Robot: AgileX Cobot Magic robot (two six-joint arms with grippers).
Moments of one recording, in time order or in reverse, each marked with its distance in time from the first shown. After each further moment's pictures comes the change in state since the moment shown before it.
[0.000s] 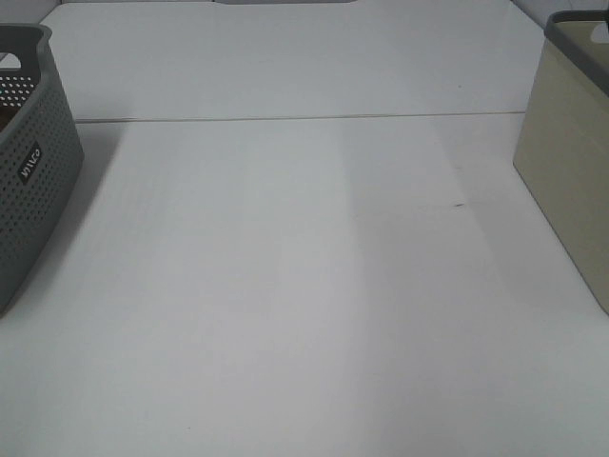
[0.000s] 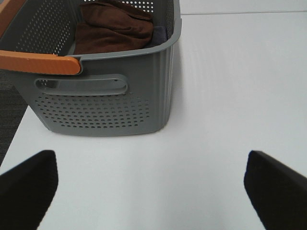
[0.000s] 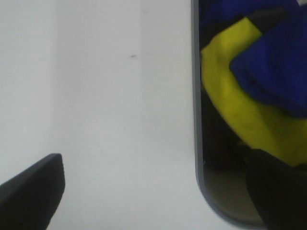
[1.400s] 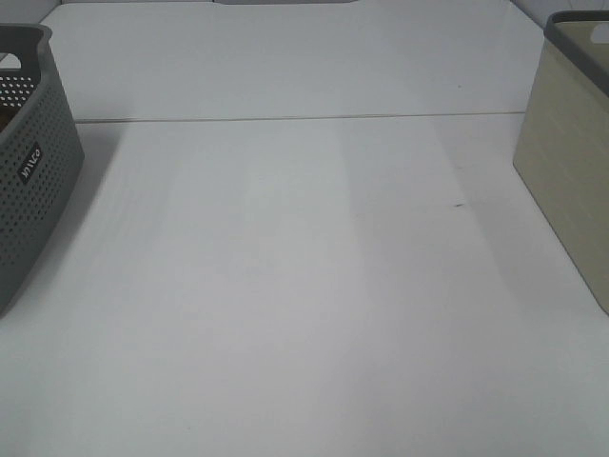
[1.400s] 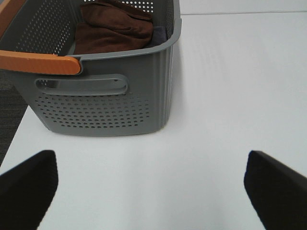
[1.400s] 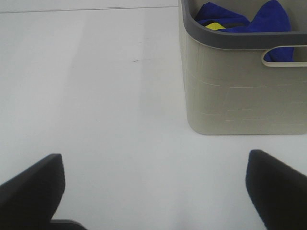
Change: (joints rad) left arm 0.000 0.000 0.000 0.000 0.000 0.000; right arm 0.000 -1.364 0.932 -0.018 -0.151 -0.021
